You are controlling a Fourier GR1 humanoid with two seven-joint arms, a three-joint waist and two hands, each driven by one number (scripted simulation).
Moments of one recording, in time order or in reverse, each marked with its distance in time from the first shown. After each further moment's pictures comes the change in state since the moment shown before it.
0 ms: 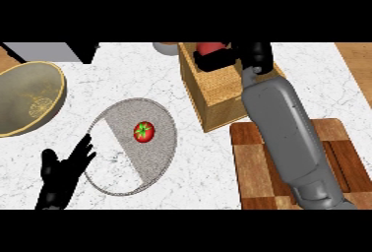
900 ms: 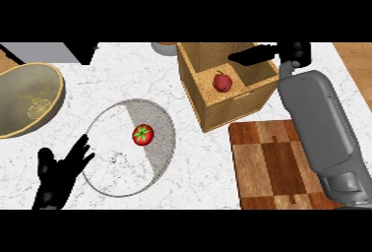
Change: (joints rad) left arm -0.003 -0.003 0.029 0.007 -0.003 -0.011 0.016; right arm 0.028 -0.152 -0.068 0.094 0.017 0.030 -0.195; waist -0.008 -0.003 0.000
